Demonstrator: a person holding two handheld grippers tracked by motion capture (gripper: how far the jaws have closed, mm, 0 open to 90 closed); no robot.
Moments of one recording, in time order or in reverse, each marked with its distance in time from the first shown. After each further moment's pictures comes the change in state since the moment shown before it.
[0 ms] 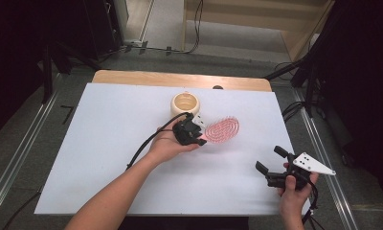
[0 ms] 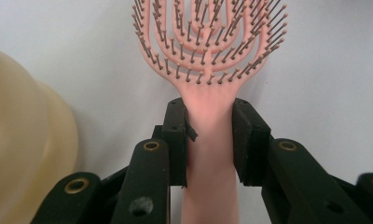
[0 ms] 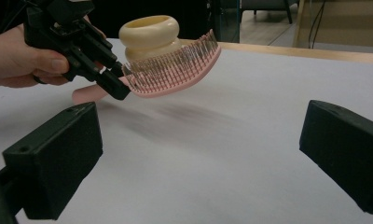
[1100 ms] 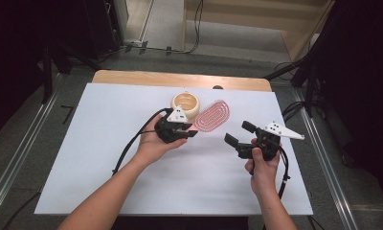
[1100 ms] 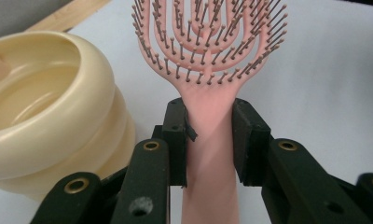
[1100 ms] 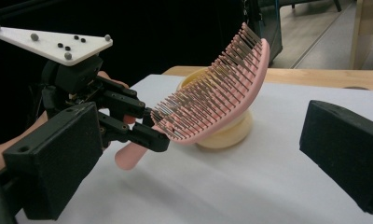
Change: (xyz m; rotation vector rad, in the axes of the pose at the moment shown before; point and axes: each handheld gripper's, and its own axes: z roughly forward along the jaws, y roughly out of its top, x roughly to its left) left arm 0.004 -0.023 -0.052 -0.242 0.088 -0.040; right arm 0.048 0.075 0.082 -0.019 0.150 0.145
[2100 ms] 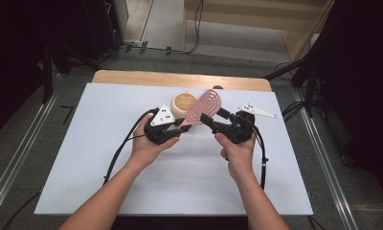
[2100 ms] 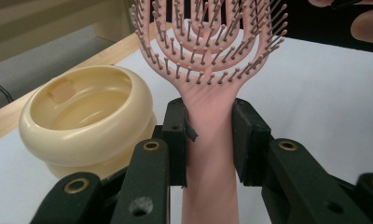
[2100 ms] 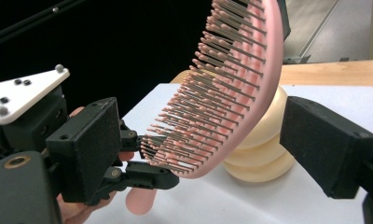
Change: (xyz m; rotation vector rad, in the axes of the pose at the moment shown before) left arm -0.003 -0.012 -0.027 -0.172 0.099 -0.025; right arm 0.027 0.029 0.067 0.032 0.001 0.134
